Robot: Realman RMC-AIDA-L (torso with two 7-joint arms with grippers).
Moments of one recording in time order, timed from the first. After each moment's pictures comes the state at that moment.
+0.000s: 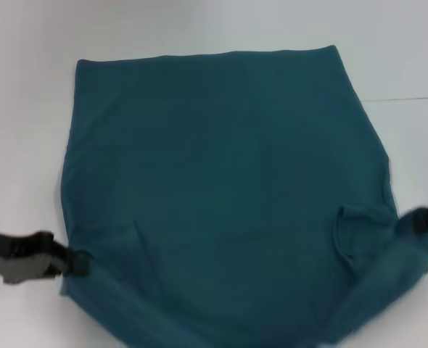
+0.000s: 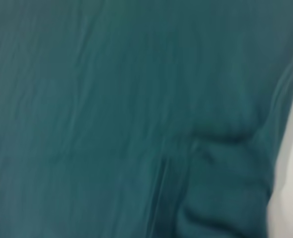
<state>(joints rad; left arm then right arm) -0.68 -1.99 0.51 0.78 2.54 1.76 -2.58 0.69 1.90 -0.59 -0.87 -2.68 -1.66 2.54</state>
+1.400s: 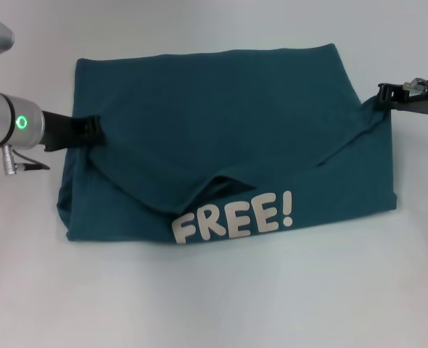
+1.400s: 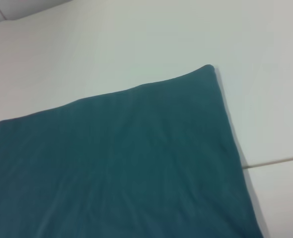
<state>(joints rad) -0.93 -2.05 0.78 0.65 2.61 0.94 -2.76 0.88 1.96 -0.67 -0.60 -2.67 -0.78 2.67</state>
